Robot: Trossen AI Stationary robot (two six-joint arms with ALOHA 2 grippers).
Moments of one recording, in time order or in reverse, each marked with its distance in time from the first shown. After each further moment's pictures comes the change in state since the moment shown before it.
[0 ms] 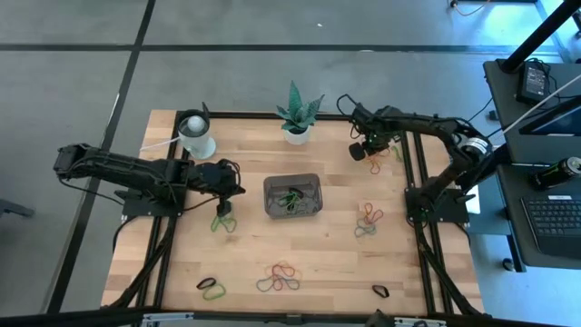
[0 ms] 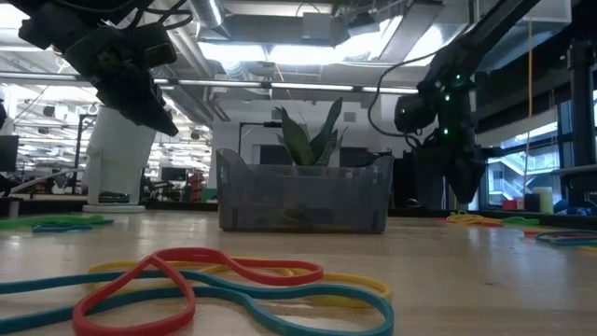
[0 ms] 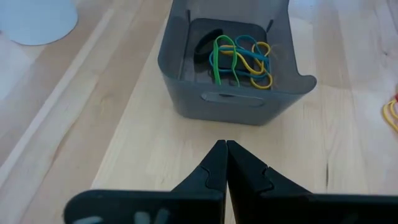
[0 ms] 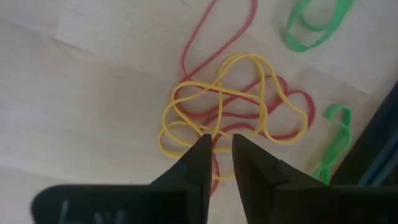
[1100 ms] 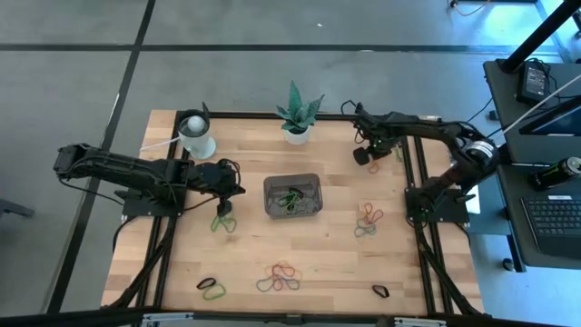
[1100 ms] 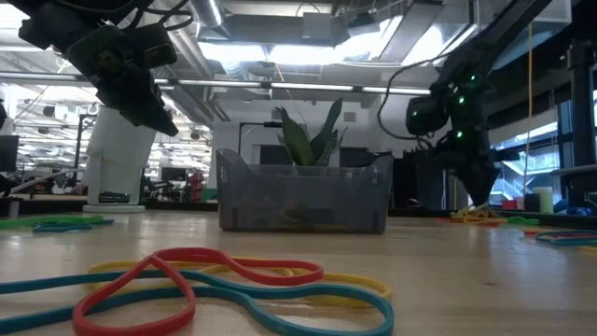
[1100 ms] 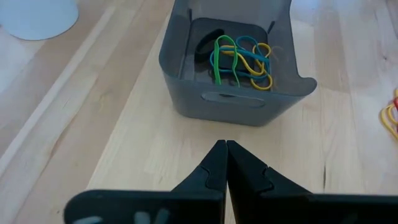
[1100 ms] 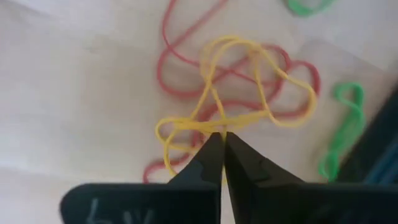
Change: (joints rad) left arm 0.000 0.000 0.000 0.000 0.000 -0.026; right arm -0.012 -0.079 -0.109 0.038 -0.003 0.005
